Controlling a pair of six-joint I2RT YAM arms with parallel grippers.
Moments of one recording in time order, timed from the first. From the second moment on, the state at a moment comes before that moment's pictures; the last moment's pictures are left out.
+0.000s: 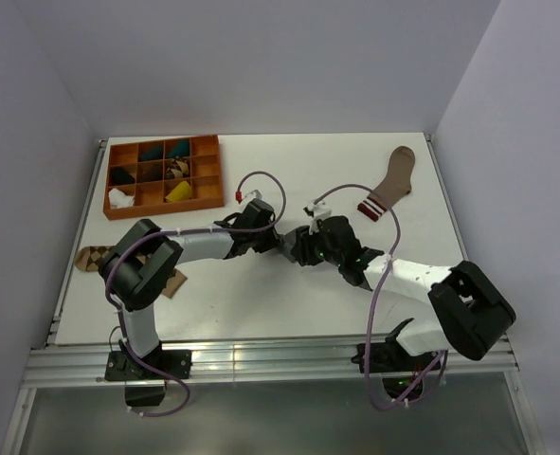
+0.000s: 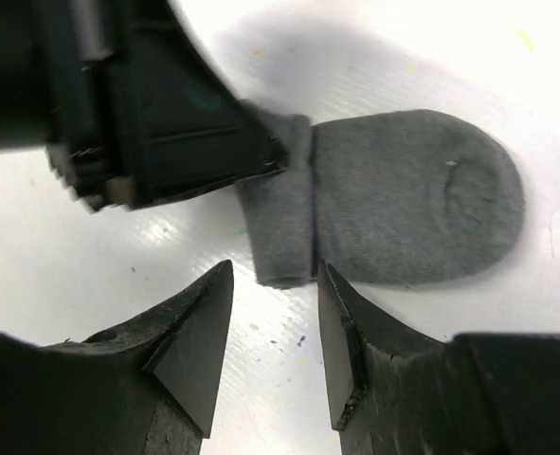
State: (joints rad) left arm -0.75 1.85 1.03 0.03 -0.09 -1.01; right arm 0.62 1.35 0.54 0.26 -0.08 0.30
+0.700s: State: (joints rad) left arm -0.75 1.86 1.05 0.00 -0.09 -1.01; right arm 0.85 1.57 0.61 0.33 0.22 0.10
